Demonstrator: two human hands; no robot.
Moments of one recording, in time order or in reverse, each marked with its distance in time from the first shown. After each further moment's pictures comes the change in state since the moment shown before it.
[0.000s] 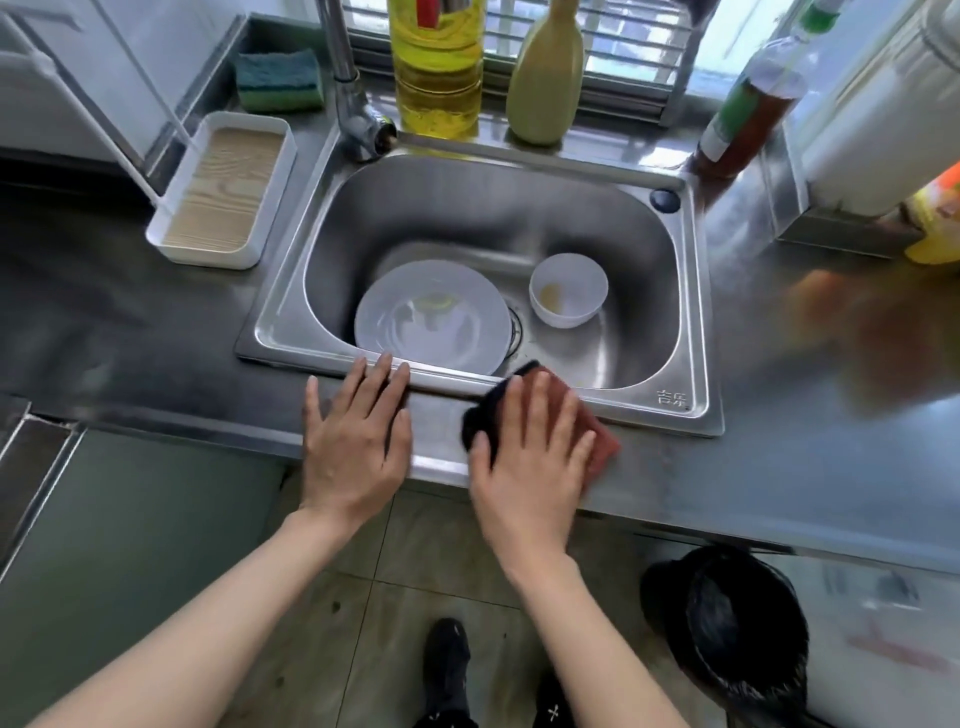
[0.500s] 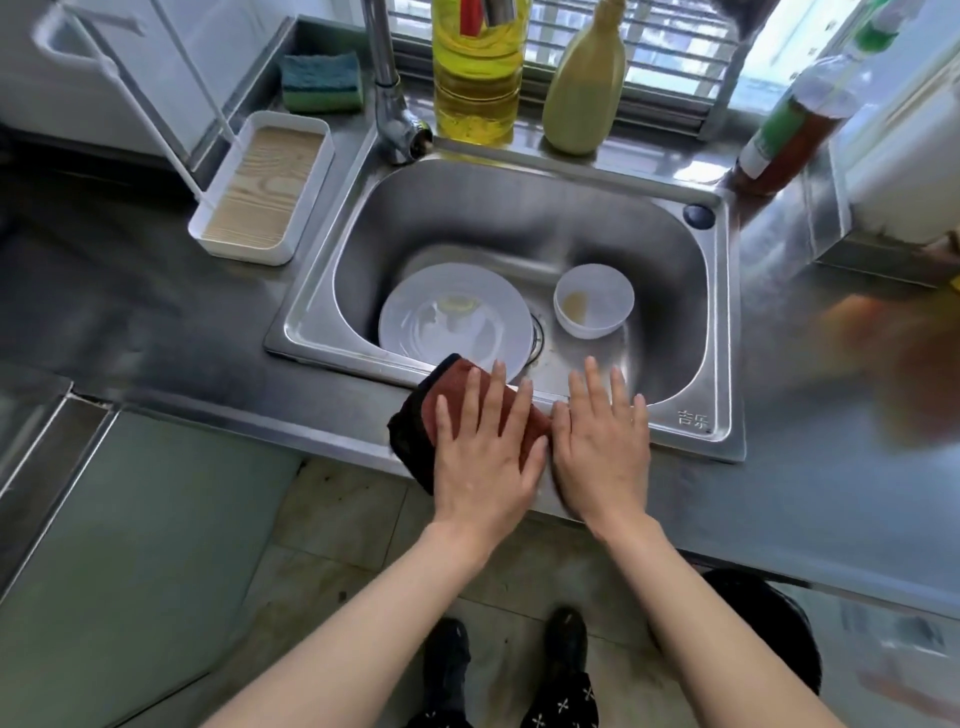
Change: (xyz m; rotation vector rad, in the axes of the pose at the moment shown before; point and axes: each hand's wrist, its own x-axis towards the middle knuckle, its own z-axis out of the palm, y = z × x) left_hand 0.004 0.098 0.024 0.081 -0.130 -0.007; right_hand 0.055 0.055 -0.014 0.063 -0.006 -0.146
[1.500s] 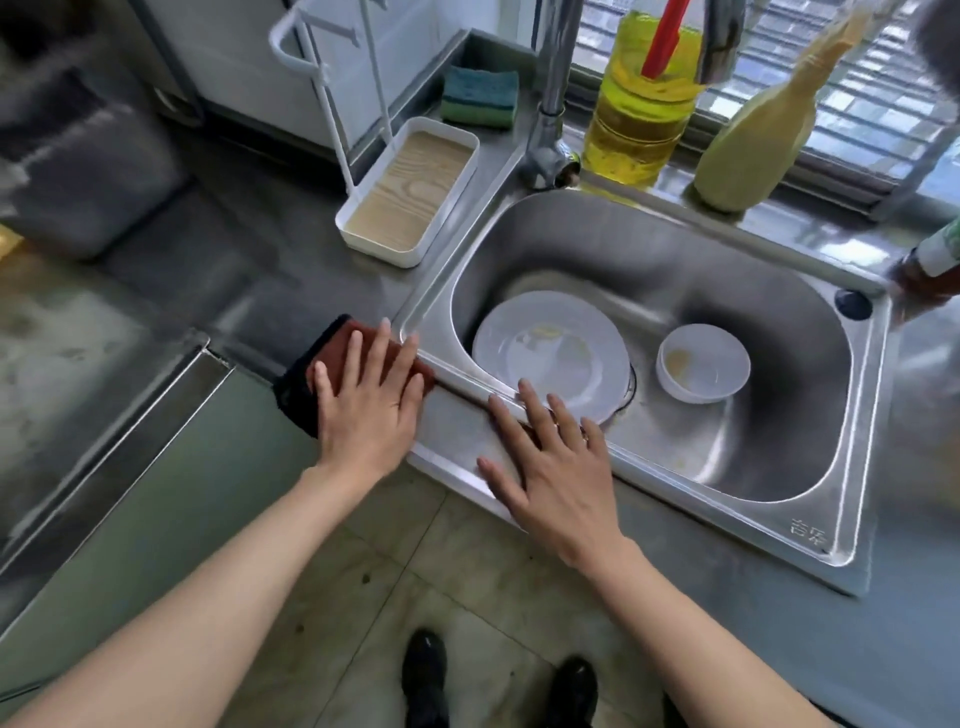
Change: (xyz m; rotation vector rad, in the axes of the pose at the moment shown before) left_hand 0.009 -0.179 -0.037 0.034 -0.045 -0.416; right_hand 0.015 -0.091 0.027 -0.129 -0.140 -0.555
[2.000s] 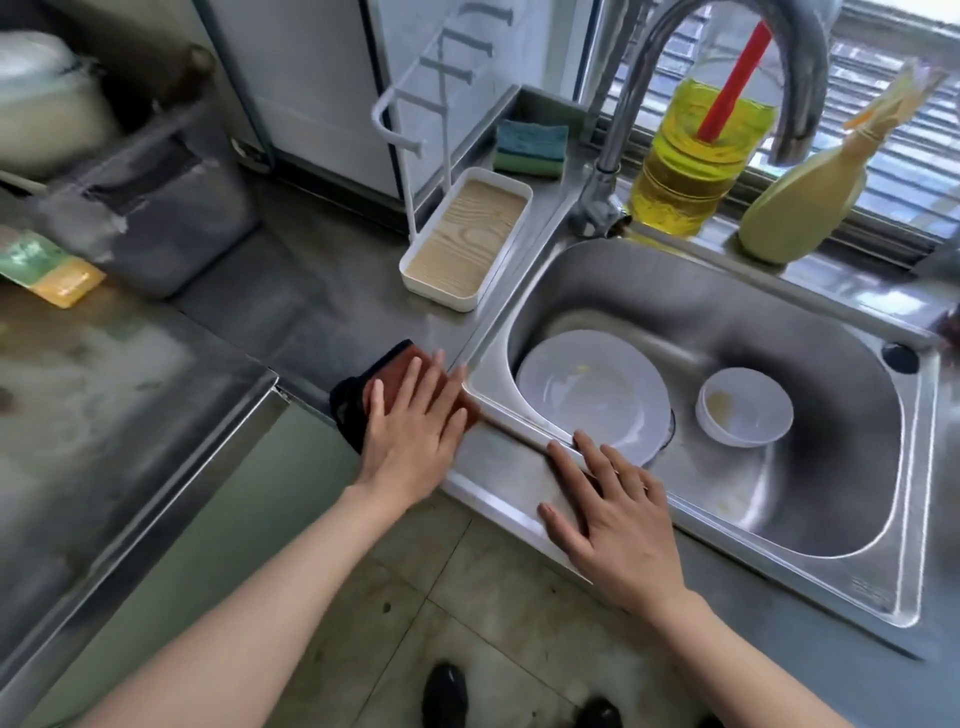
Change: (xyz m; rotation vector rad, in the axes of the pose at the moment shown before) left_hand 0.017 -0.032 -0.005 -0.003 -0.008 0.149; right_hand -0.004 -0.001 -0.006 0.025 -0.045 0.059
